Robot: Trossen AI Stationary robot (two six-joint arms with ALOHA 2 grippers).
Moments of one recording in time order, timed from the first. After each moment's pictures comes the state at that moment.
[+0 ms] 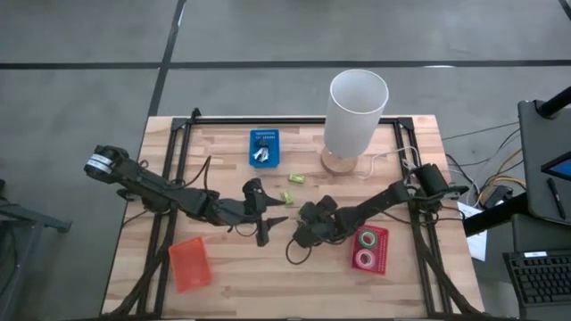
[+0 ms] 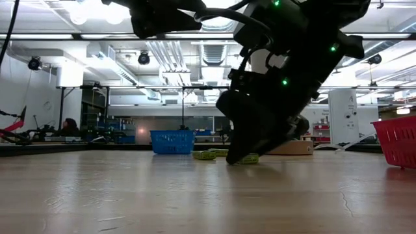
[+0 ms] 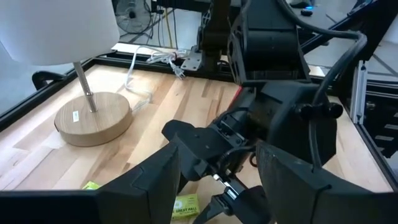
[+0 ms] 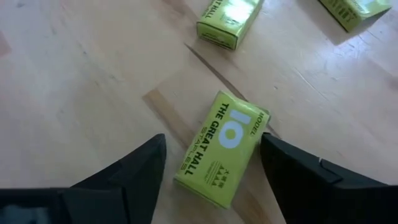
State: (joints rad) left arm -0.34 1.38 0.86 0.23 -0.49 -0.24; right arm 0.30 2.00 1.08 -0.23 0.56 0.92
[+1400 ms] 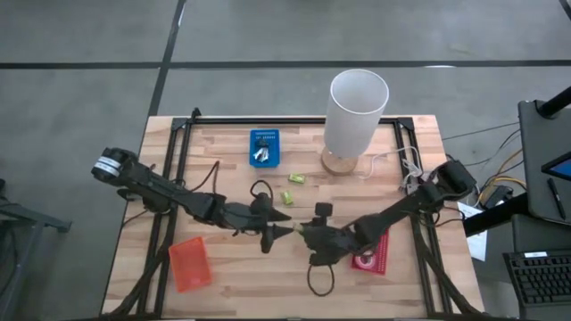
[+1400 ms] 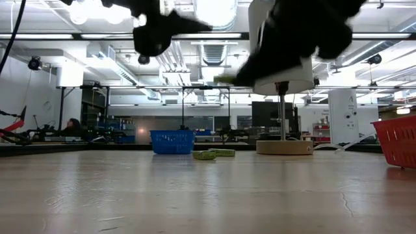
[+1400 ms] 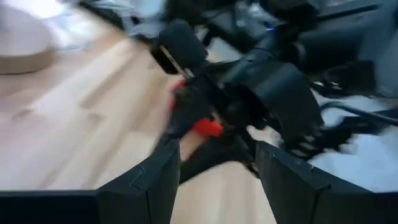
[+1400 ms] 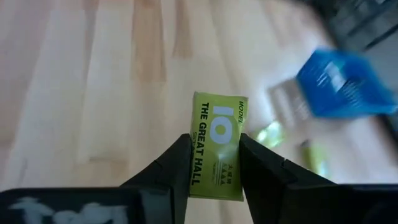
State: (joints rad) left arm -0.34 1.46 0.86 0.33 -0.30 -0.65; right arm 0.49 1.77 1.08 -0.16 0.68 0.22
